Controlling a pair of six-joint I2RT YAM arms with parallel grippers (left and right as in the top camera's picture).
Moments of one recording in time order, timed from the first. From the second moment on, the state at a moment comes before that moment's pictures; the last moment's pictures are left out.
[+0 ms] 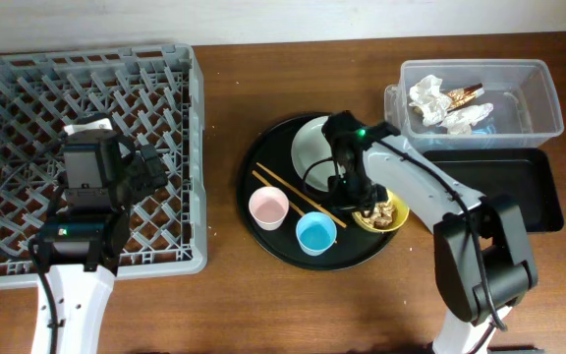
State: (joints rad) left arm -0.01 1.16 1.10 -0.70 -0.24 -0.23; right arm 0.40 1.92 1.40 -1.11 -0.01 0.31
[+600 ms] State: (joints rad) left arm -0.01 1.16 1.10 -0.70 -0.24 -0.23; right arm -0.41 1.57 1.53 -1.23 -0.72 -0.25
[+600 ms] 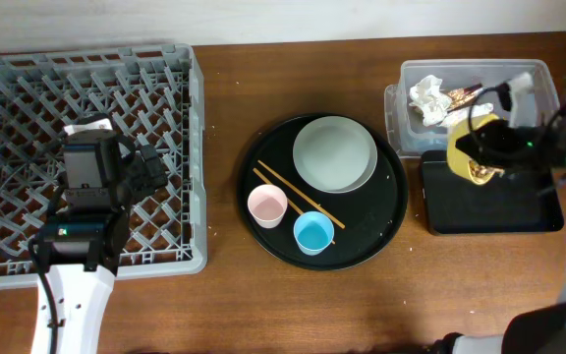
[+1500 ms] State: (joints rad) left arm -0.01 1.16 1.10 -0.70 -0.24 -0.23; right arm -0.78 1.81 1.11 -0.77 -1.51 -0.02
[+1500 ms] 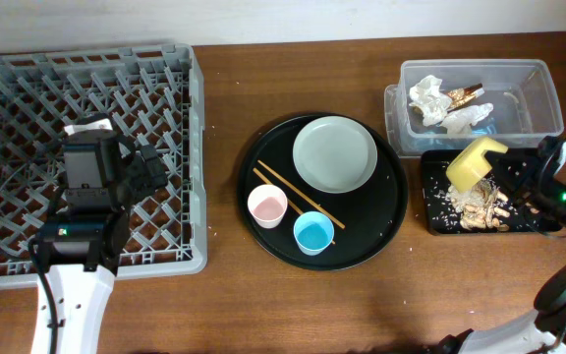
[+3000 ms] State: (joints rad) left arm -0.01 1.16 1.10 -0.72 -0.24 -0.23; right arm 0.43 1.71 1.18 -0.94 -0.09 0.34
